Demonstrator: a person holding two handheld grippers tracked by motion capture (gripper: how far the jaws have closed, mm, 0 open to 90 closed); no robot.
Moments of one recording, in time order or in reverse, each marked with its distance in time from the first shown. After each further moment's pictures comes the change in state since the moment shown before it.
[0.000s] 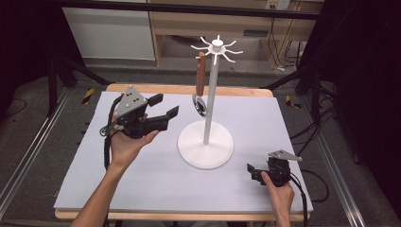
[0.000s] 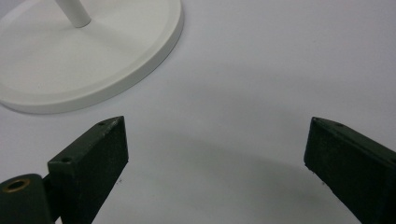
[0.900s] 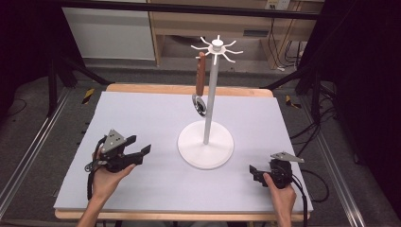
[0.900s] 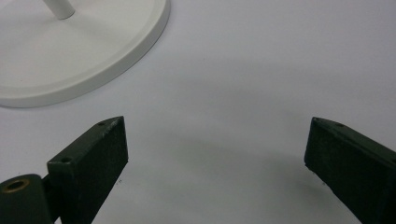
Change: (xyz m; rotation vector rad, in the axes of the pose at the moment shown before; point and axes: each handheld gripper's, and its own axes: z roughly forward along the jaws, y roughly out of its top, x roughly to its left) left arm 0.040 -0.145 -0.026 0.235 0.124 -0.126; right arm -0.006 -0.007 0.000 0.017 -0.022 0.029
